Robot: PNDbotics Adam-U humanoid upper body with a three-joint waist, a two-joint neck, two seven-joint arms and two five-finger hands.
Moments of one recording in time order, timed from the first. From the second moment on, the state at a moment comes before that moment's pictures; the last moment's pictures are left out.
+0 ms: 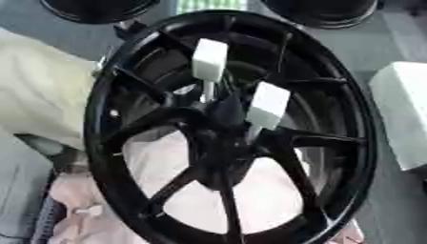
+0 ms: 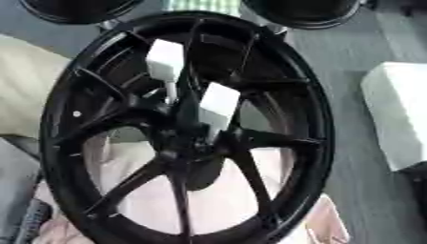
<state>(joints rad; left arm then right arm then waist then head) -0.37 0.48 0.16 -1.97 0.45 -0.08 0.23 -0.48 -0.31 -0.40 -1.97 0.13 0.04 0.00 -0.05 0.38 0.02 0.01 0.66</state>
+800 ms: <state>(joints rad) -0.47 0.91 0.09 -1.98 0.35 -0.17 0.16 -0.37 -0.38 -0.43 -1.98 0.05 -0.03 -0.04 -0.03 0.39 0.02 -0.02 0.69</state>
